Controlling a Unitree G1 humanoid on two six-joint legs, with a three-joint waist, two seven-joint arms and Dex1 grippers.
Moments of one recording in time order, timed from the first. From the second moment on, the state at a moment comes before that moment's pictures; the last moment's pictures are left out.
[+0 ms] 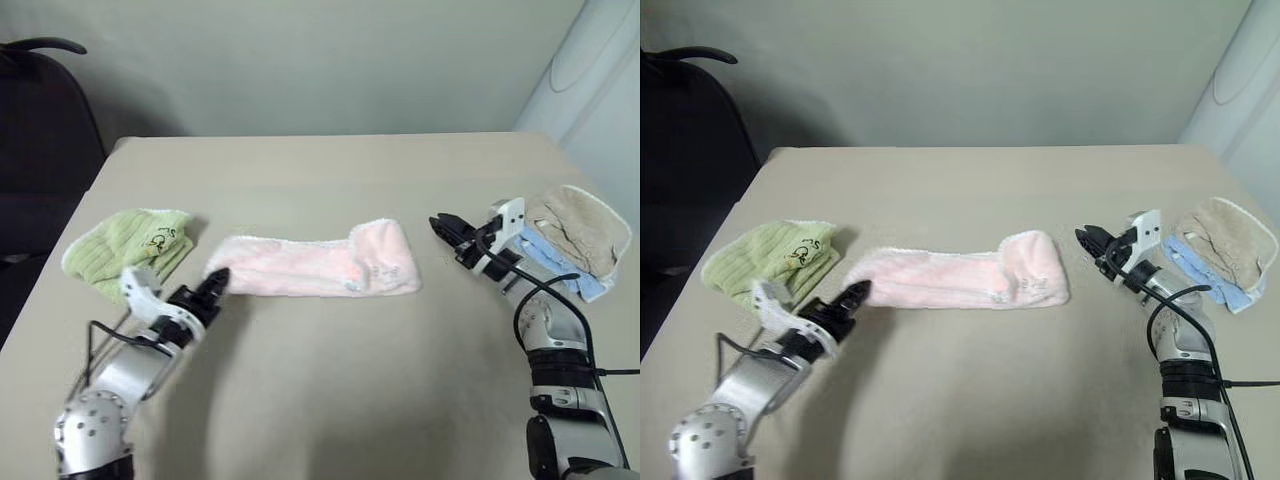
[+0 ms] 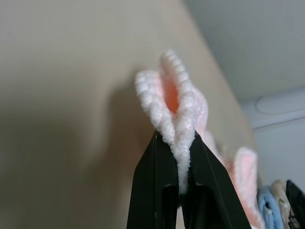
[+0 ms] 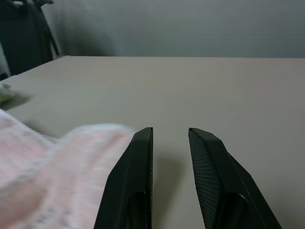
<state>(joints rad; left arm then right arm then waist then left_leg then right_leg) -0.02 0.48 0.47 -0.33 -1.54 0.72 0.19 -0.48 -0.41 -0.23 0.23 0.41 0.28 0.72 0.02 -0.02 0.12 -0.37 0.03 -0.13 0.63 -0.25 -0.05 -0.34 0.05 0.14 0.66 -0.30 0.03</state>
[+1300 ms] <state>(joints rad) -0.79 0.29 -0.20 0.05 -0.66 0.90 -0.60 -0.39 -0.43 -0.27 0.12 0.45 0.30 0.58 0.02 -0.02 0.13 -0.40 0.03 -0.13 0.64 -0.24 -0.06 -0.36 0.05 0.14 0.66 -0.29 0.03</state>
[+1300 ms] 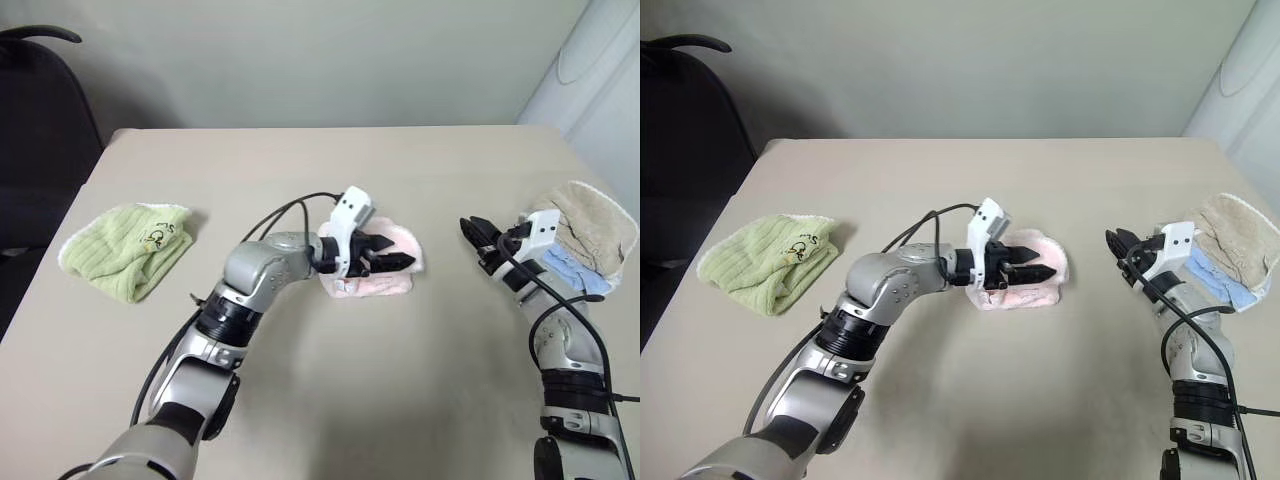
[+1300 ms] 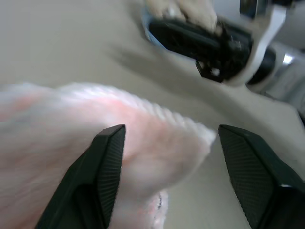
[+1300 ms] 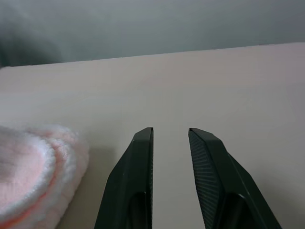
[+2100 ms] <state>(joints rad) -0.62 0.42 -0.37 0.12 -0.24 0.57 -0.69 -0.44 -0.43 0.11 0.19 0.28 0.37 0.75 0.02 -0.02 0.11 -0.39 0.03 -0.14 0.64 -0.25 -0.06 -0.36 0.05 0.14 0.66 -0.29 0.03</state>
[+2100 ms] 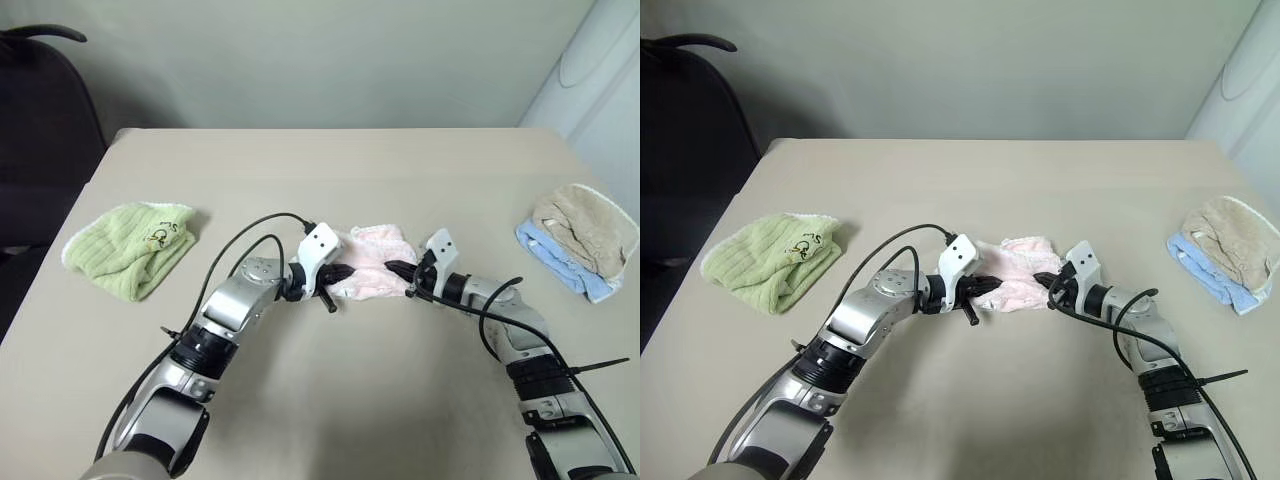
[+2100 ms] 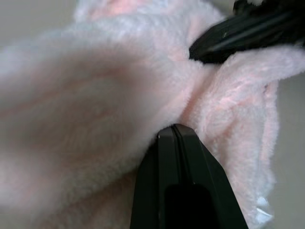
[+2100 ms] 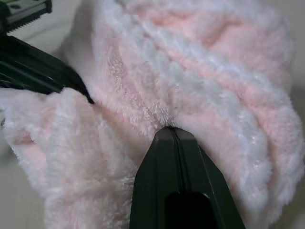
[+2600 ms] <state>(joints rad) -0.39 0.42 0.09 -0.17 -0.52 0.63 -0.62 -0.37 -0.49 -0.06 0.00 0.38 0.39 0.75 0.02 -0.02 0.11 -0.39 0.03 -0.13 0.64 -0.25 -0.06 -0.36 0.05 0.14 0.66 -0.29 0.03</state>
